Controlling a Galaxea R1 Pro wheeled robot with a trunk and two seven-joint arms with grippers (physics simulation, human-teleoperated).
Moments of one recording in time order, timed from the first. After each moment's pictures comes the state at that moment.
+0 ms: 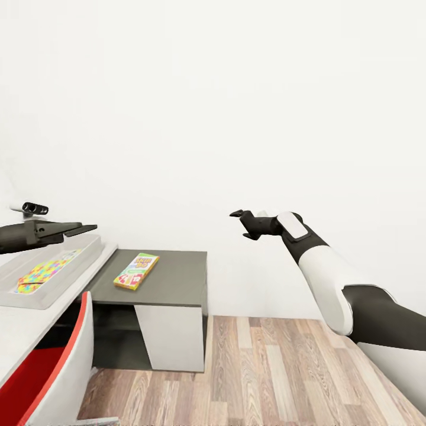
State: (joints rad) left arm -0.86 0.63 0.14 -1.20 0.41 1.04 -1.57; right arm -1.32 0.06 -0.01 -0.37 -1.03 0.69 -0.12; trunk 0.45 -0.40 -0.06
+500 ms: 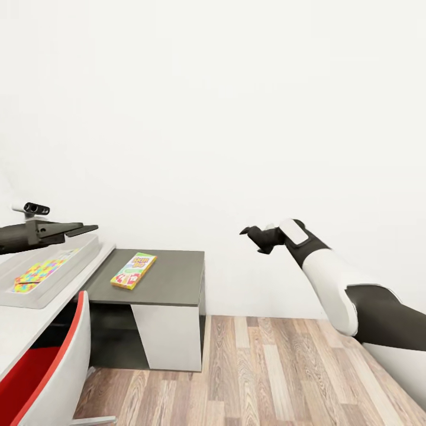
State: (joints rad) left arm -0.86 0.62 0.14 -1.20 0.41 1.04 -1.57; right arm -1.31 0.03 0.02 -0.29 -0.94 0.69 -0.26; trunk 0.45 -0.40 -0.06
